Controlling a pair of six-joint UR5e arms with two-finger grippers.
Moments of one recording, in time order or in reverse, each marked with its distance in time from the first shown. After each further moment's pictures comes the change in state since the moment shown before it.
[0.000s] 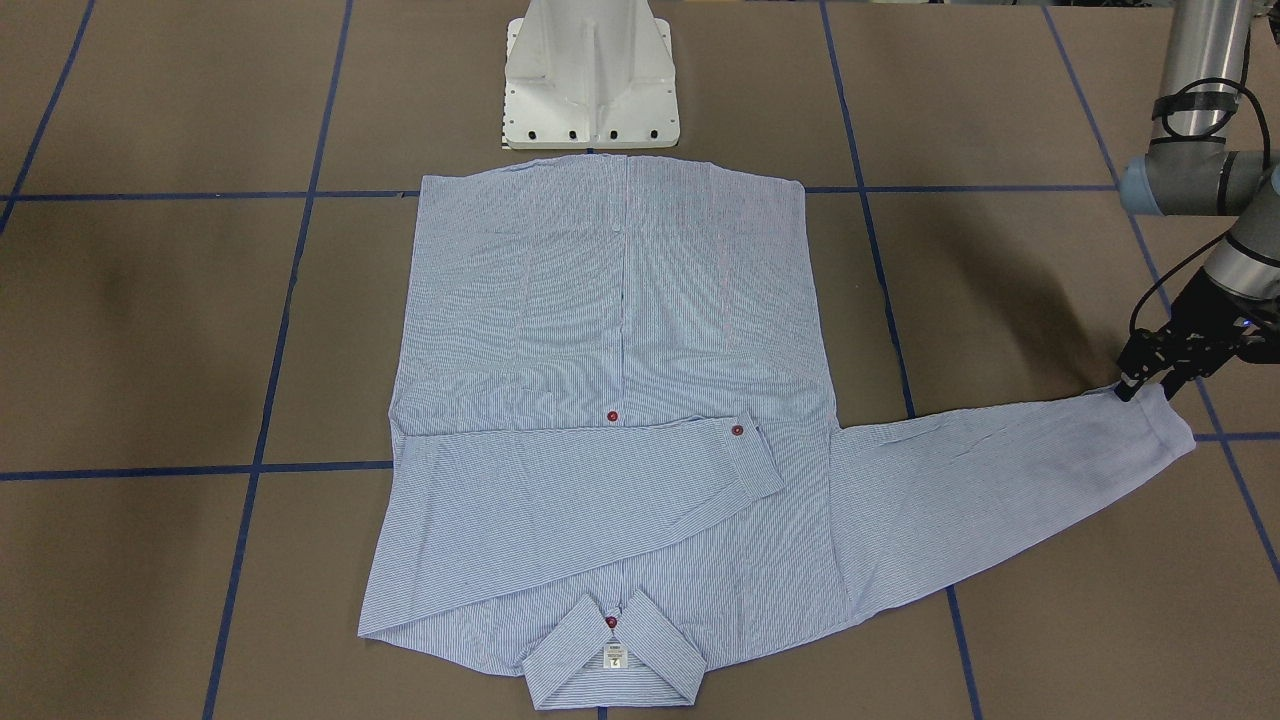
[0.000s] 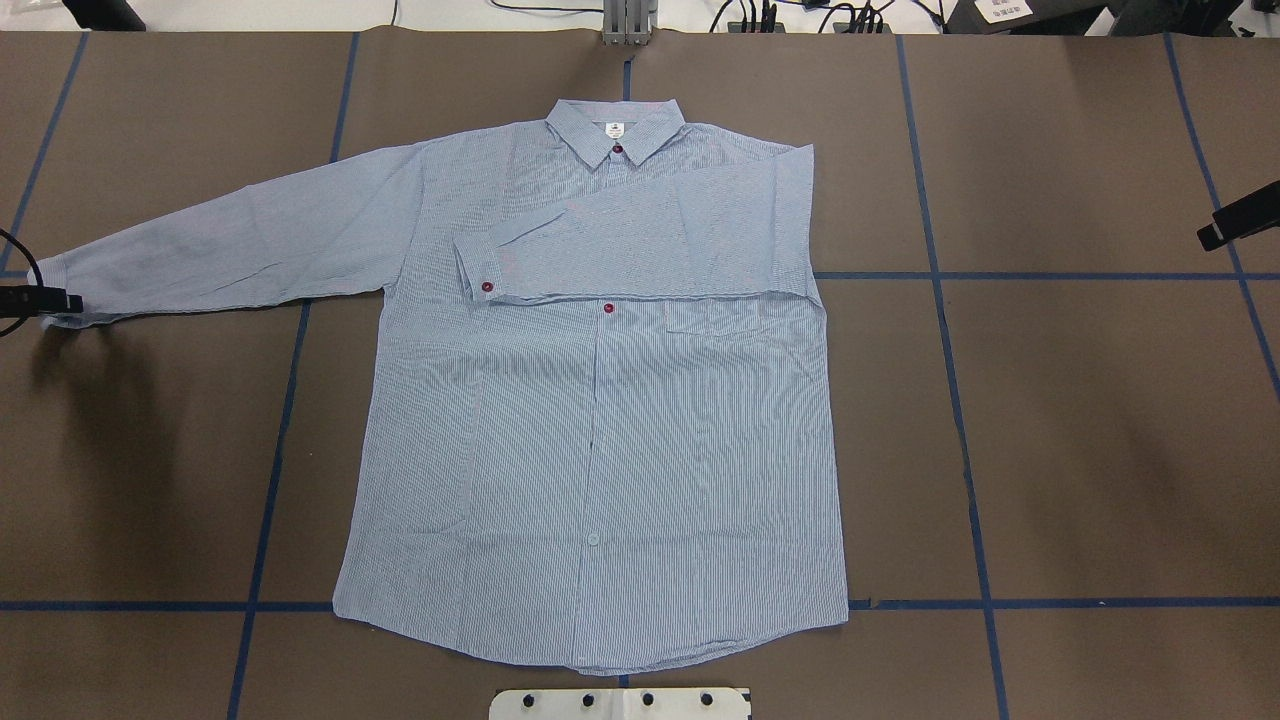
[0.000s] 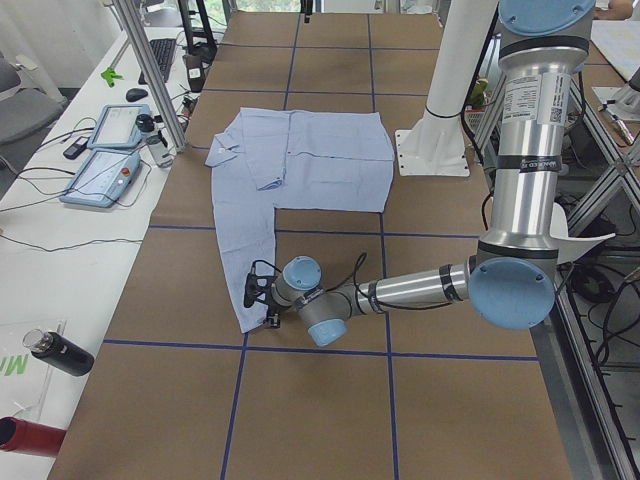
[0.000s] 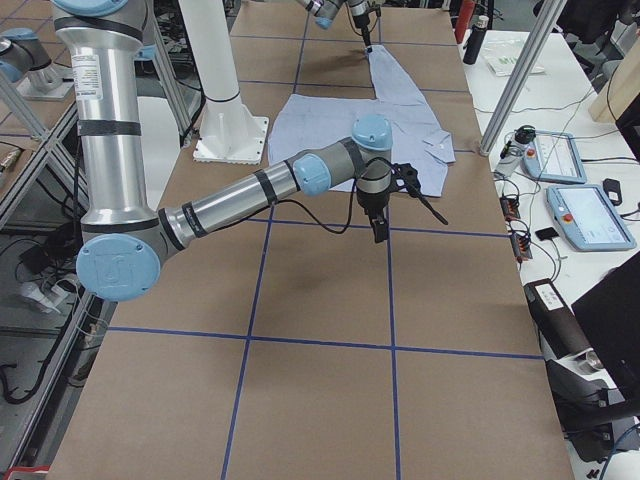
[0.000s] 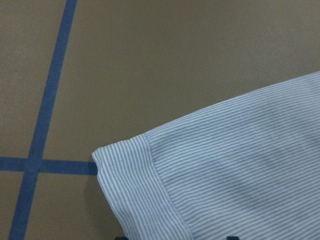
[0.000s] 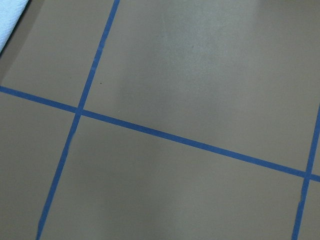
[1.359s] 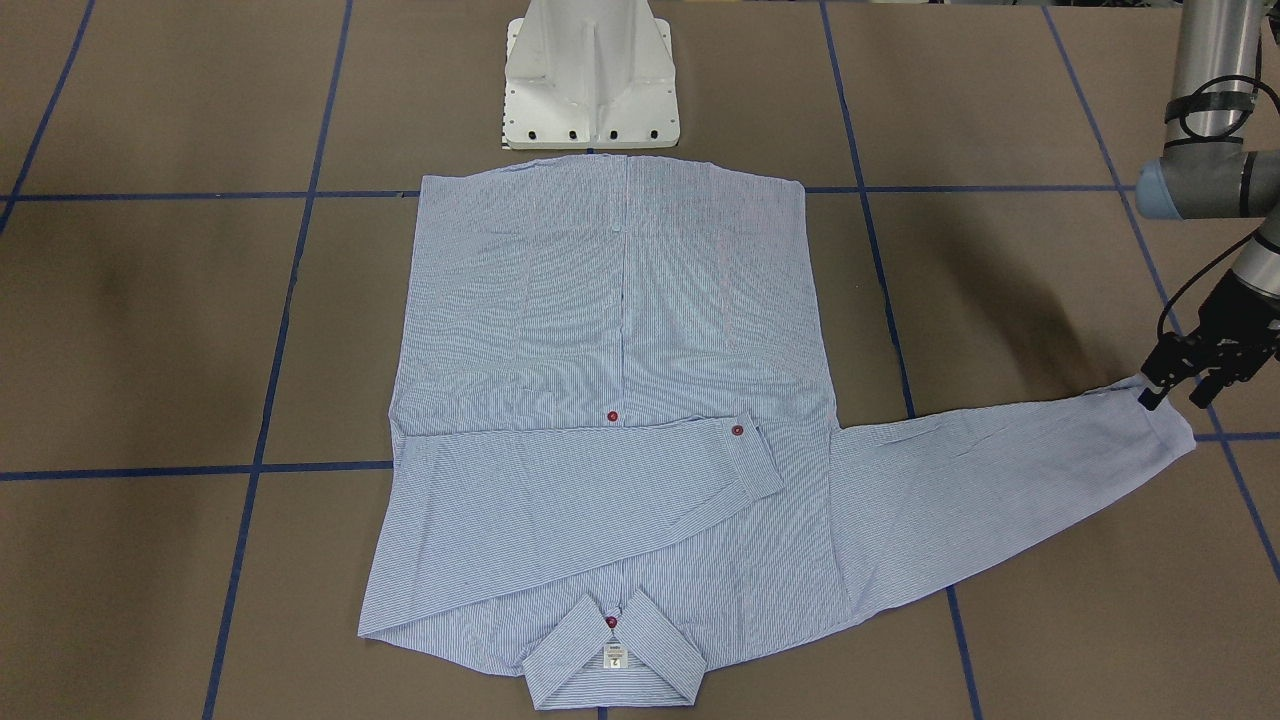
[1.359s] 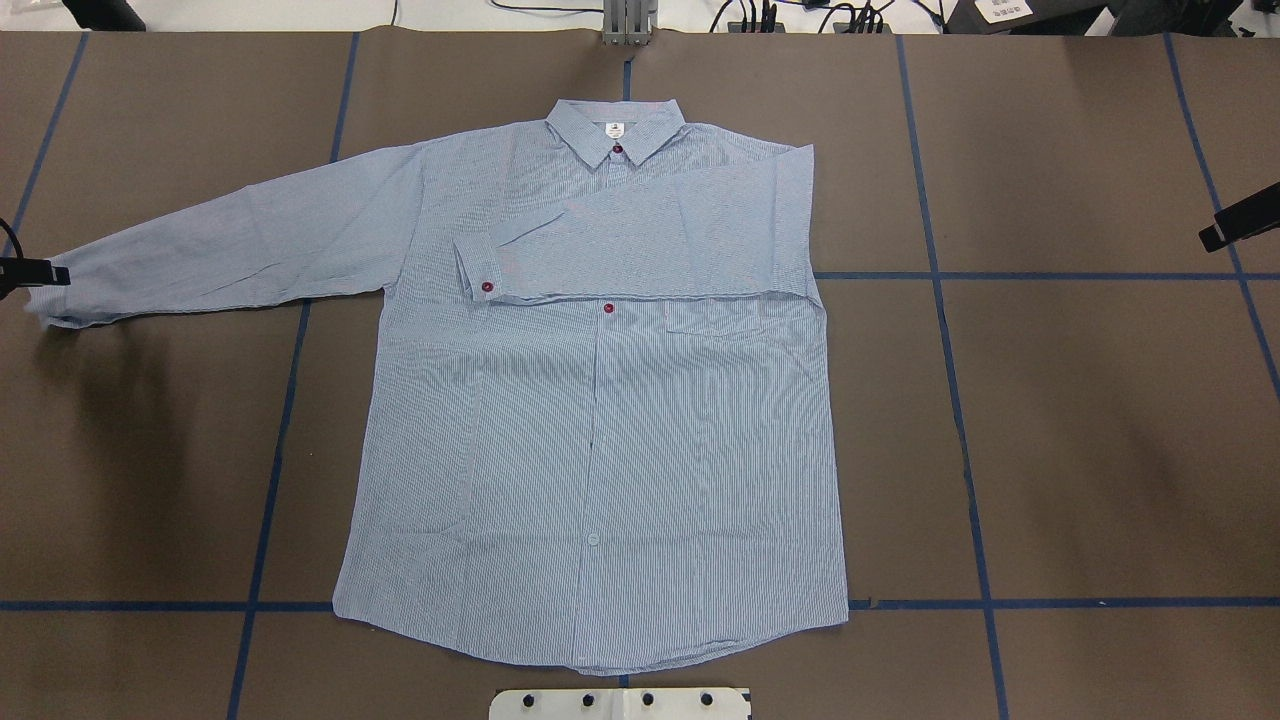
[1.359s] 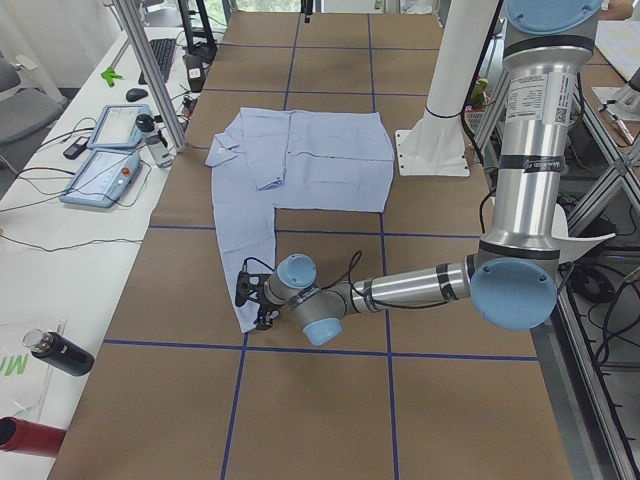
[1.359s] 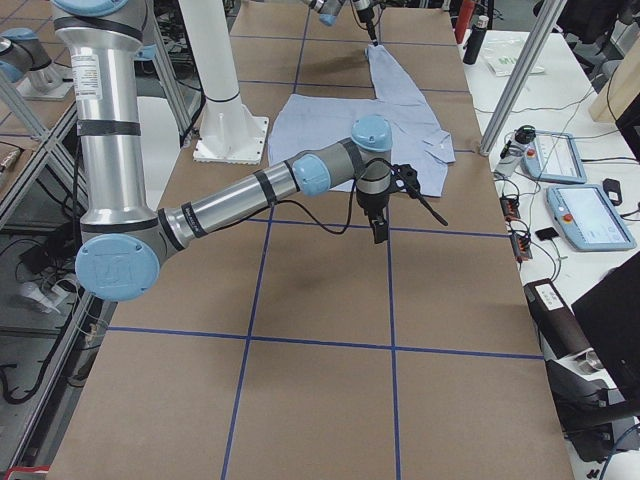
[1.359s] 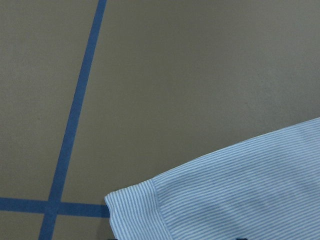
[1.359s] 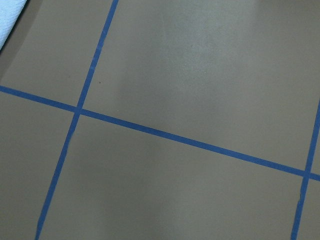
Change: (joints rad) left arm -0.042 -0.014 -0.004 0.005 0.001 -0.004; right arm 0.001 -0.003 0.000 0.000 0.000 -0.001
